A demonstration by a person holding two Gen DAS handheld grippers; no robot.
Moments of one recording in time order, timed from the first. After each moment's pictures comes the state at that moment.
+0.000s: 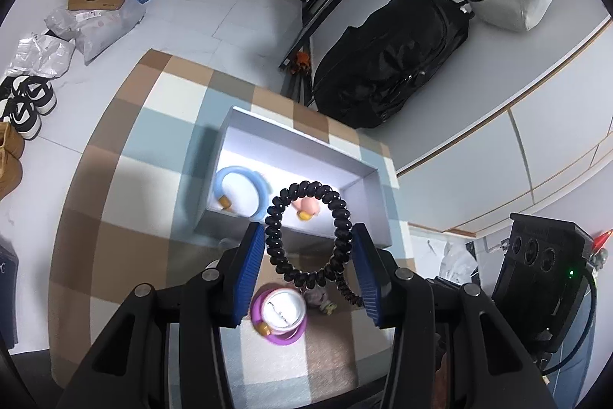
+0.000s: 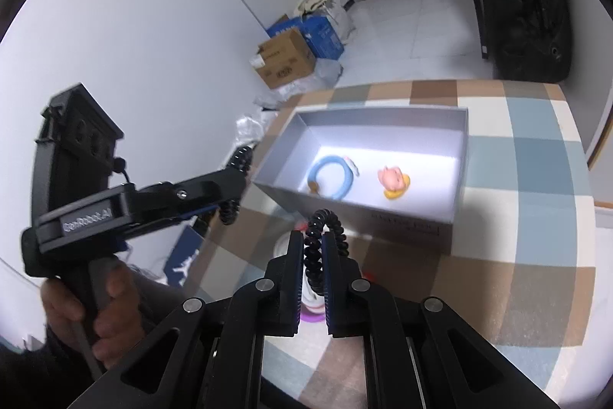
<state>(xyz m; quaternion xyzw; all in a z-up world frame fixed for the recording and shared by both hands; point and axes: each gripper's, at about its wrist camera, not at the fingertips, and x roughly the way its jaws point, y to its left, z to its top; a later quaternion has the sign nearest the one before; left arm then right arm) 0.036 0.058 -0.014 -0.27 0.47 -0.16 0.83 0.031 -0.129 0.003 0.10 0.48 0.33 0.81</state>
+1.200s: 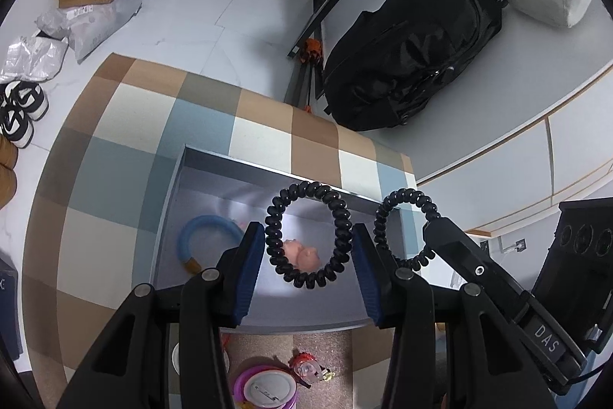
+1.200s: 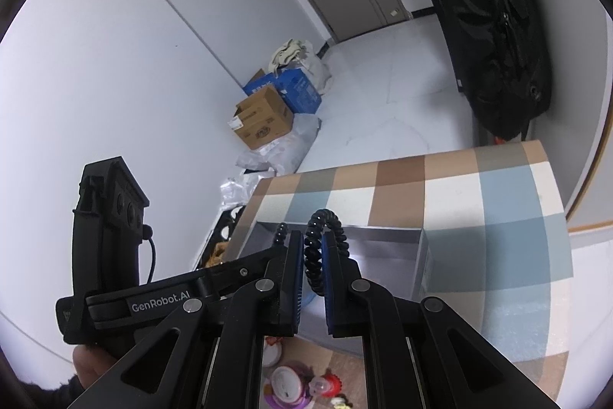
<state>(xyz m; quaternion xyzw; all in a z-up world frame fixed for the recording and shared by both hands) 0.098 0.030 -0.036 -0.25 0.51 -0.13 0.82 0.102 -0.149 0.016 0.15 0.43 0.28 0.84</state>
